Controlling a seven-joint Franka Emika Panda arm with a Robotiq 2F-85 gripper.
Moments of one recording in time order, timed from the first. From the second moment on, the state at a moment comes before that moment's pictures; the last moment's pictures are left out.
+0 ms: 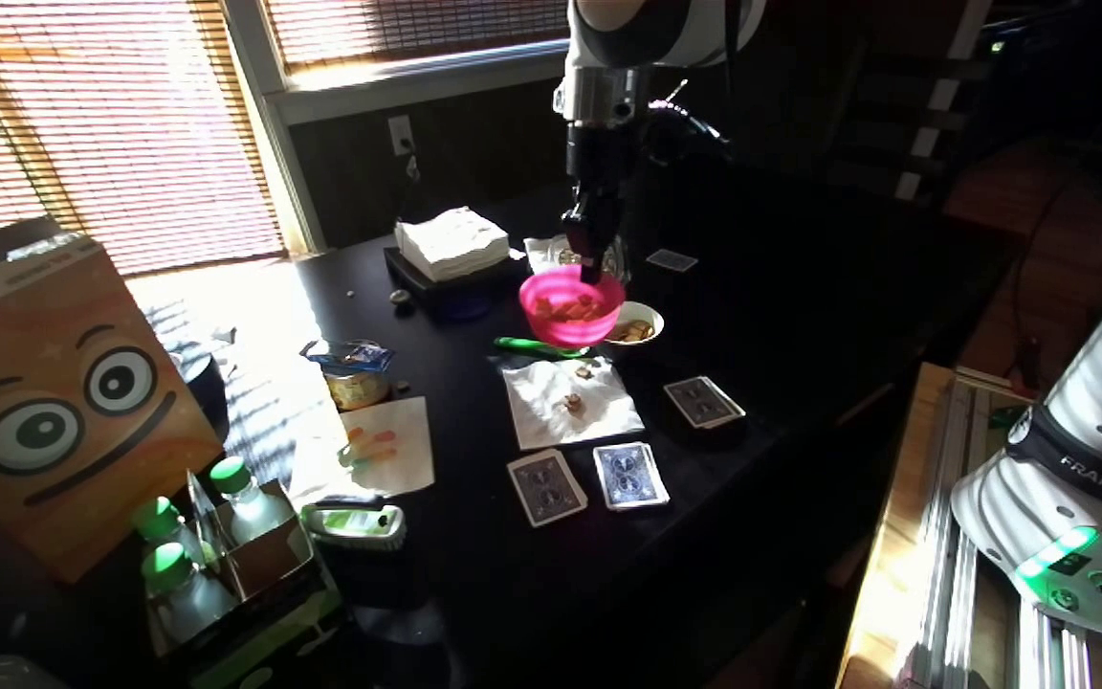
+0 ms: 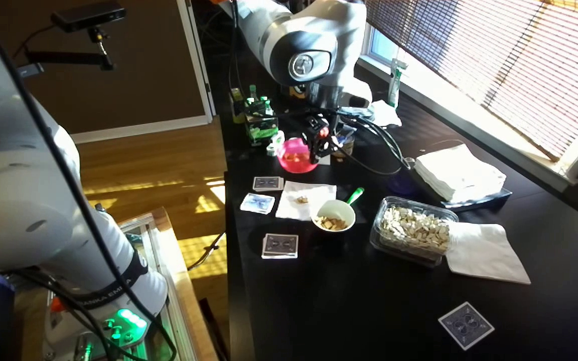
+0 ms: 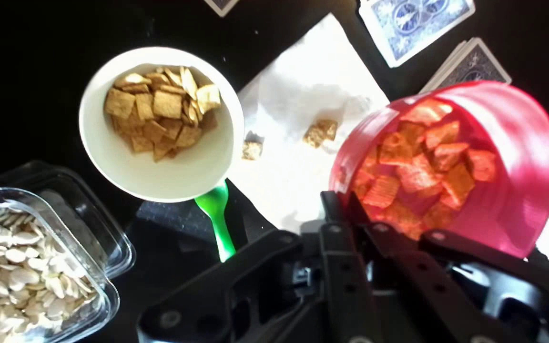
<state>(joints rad) 0.02 0.01 0.00 -2.38 0.19 2.38 -0.27</state>
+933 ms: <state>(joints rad) 0.04 0.44 0.10 -2.04 0.19 2.51 -0.21</state>
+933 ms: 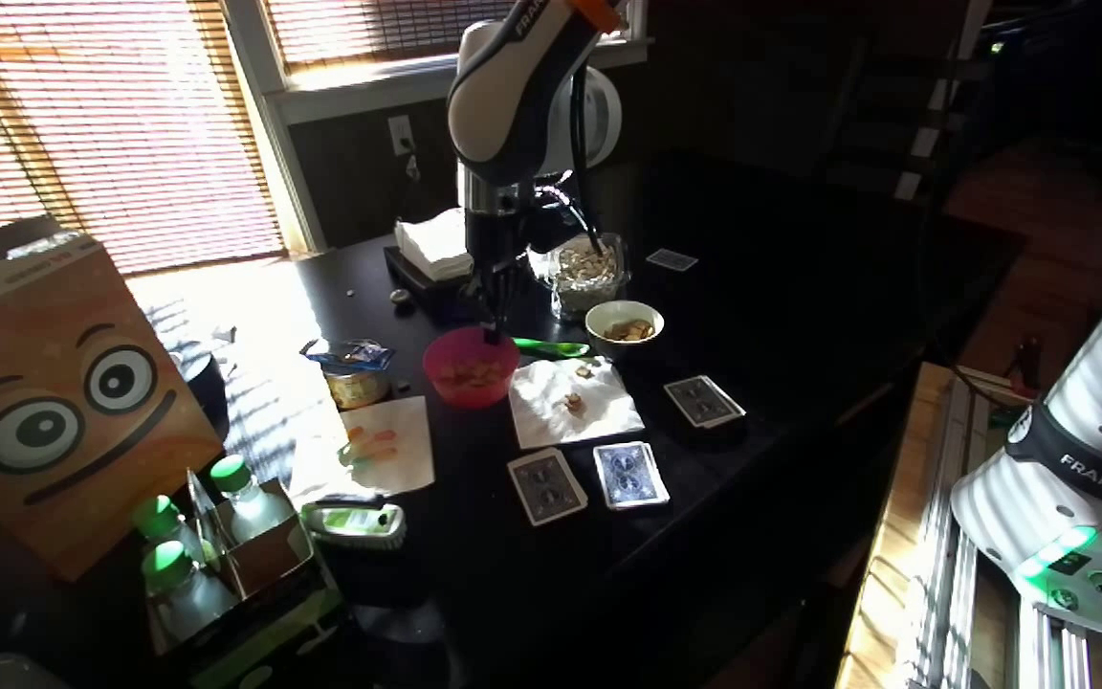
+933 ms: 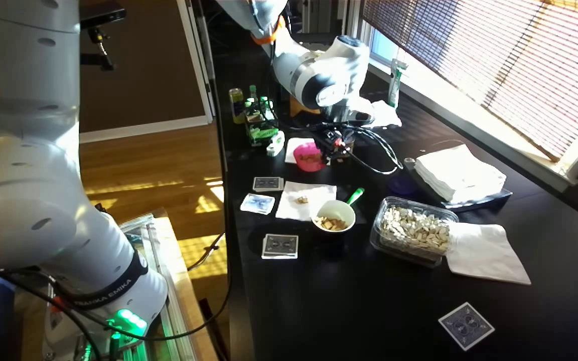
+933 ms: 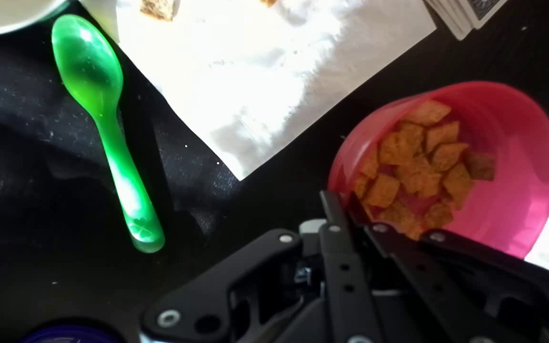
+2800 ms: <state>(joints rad) 0.05 0.64 0.07 -1.84 -0.02 2.50 -0.20</state>
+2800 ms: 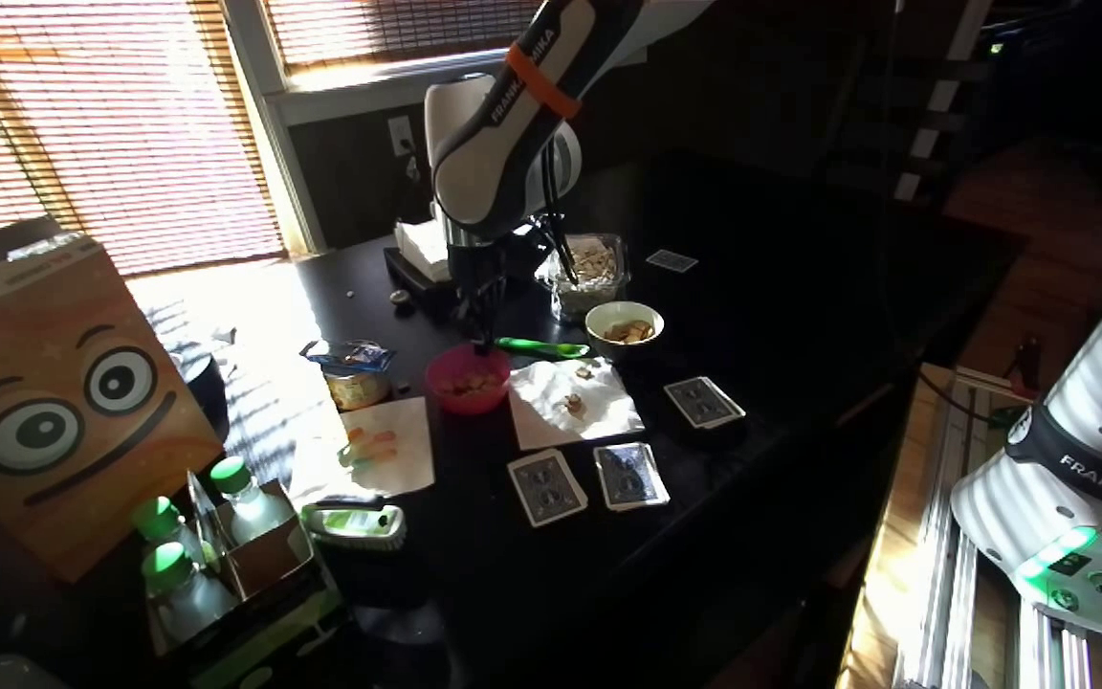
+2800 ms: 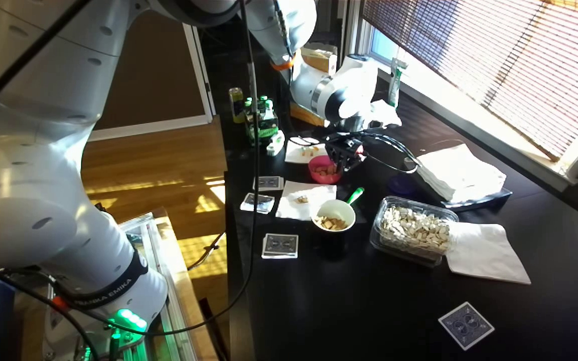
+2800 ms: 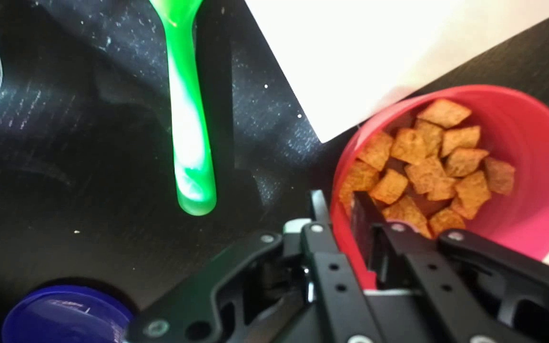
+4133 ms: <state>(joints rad) 0.00 0.20 -0.13 -2.29 -0.08 2.39 0.08</state>
